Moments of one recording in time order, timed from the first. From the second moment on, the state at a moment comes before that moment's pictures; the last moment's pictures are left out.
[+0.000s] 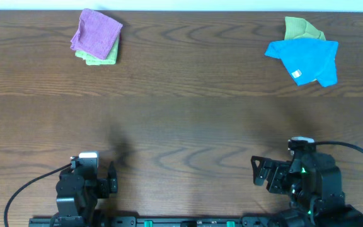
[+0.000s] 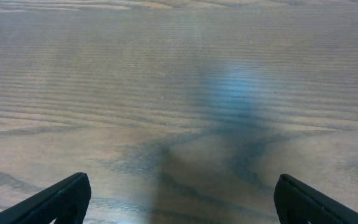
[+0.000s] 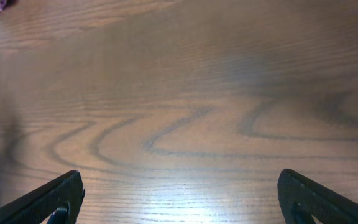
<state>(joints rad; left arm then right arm) 0.01 0.01 0.27 -0.95 -0.02 0.04 0.25 0.49 0.73 -1.10 -0.06 0.46</state>
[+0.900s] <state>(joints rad) 0.01 0.01 0.27 -0.95 -0.02 0.04 0.02 0.12 0.33 -0.89 0.03 0.02</state>
